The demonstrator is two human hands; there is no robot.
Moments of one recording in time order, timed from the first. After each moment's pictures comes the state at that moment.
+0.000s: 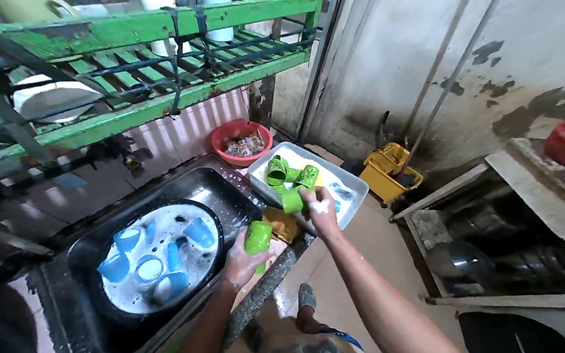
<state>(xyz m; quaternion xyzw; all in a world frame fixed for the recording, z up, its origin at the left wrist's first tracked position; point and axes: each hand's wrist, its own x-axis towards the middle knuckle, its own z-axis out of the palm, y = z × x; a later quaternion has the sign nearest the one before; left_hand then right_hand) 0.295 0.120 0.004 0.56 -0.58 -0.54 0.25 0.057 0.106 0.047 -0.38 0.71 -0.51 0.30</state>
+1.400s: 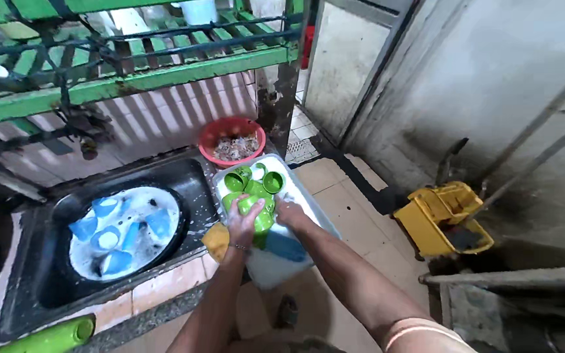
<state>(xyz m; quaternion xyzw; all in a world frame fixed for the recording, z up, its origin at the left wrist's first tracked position) 0.032 0.035 0.024 0.58 -0.34 -0.48 0.57 -0.109 -0.053 -0.019 -0.73 0.62 0.06 0.27</state>
